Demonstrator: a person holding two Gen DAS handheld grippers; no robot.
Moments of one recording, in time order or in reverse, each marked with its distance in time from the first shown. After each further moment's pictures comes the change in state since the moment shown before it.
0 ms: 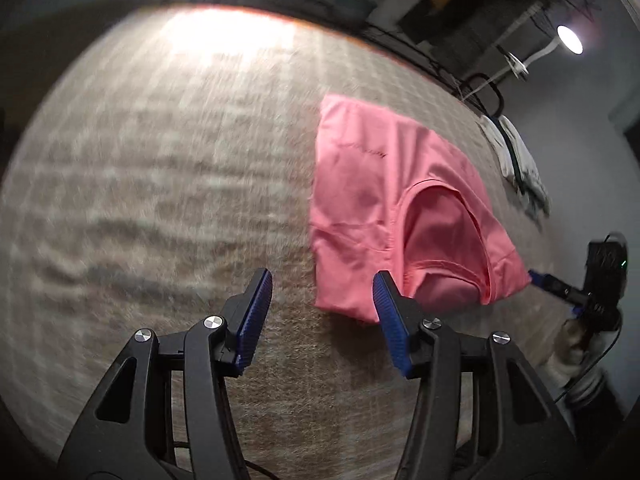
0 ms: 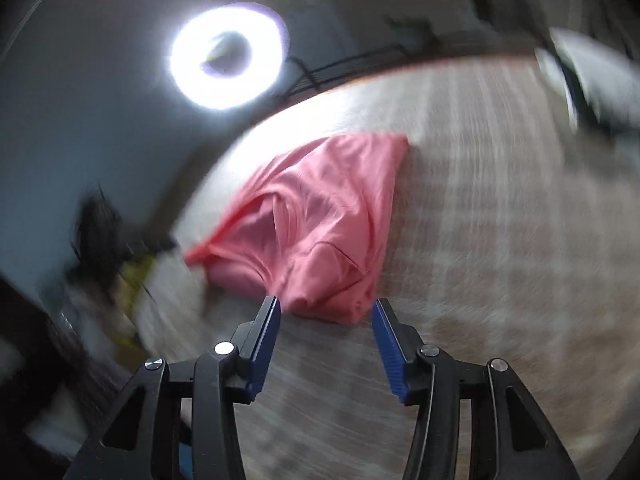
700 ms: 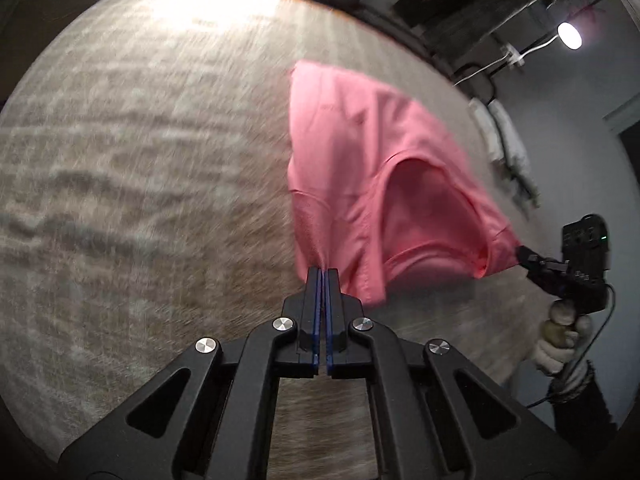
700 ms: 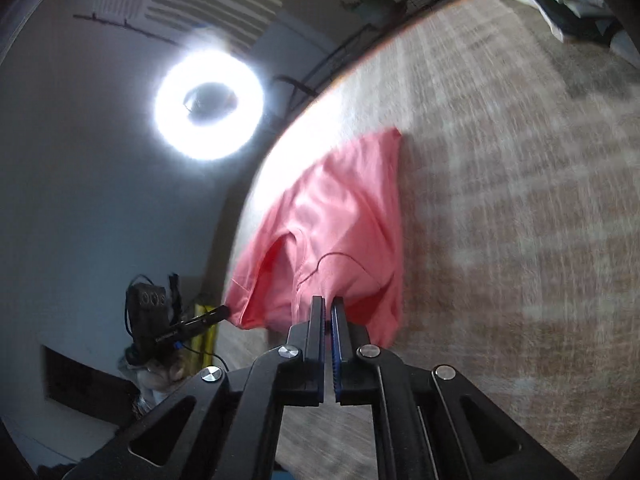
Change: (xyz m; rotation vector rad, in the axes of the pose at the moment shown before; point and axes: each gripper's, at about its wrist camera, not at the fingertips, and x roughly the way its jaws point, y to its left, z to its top) left arm 0.009 -0.024 -0.038 0.003 0.045 0.004; right arm 0.016 -0.030 0.009 0.245 0.023 0.198
